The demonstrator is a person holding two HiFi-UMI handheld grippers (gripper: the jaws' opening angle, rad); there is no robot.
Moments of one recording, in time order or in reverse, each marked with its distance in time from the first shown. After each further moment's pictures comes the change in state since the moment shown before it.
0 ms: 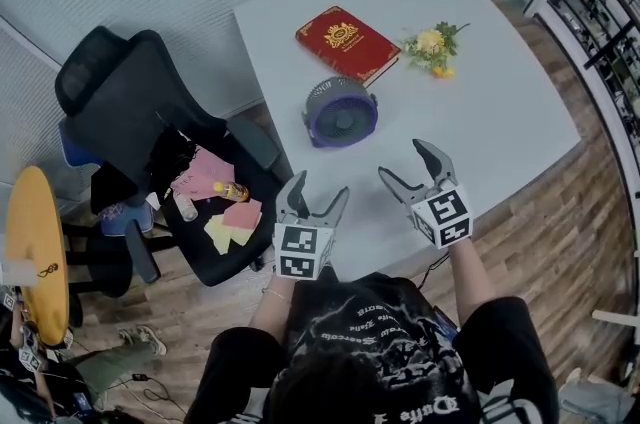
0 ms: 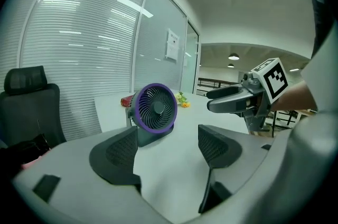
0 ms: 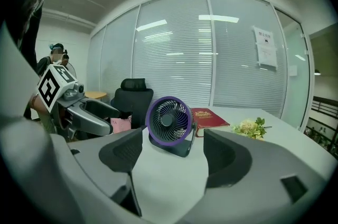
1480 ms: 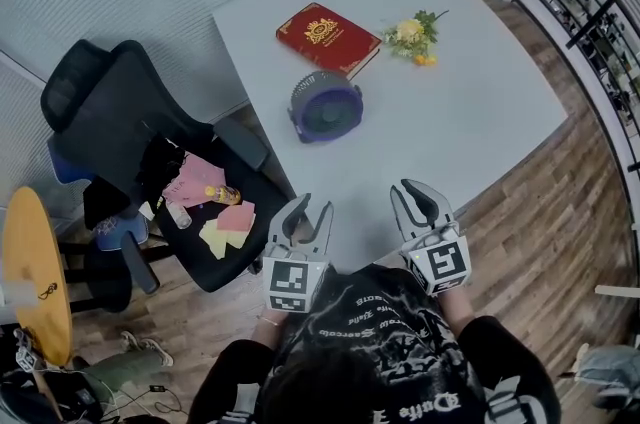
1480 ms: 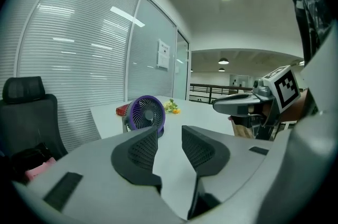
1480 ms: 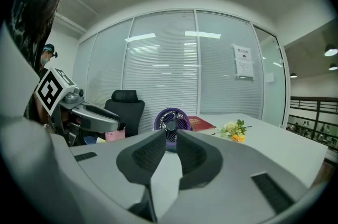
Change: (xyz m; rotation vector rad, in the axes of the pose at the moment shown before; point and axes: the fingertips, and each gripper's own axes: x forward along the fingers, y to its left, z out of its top) left arm -0.061 -0.026 0.009 0.073 -0.093 -0.054; right arm -0.081 0.054 0.003 0.068 -0.120 -0.175
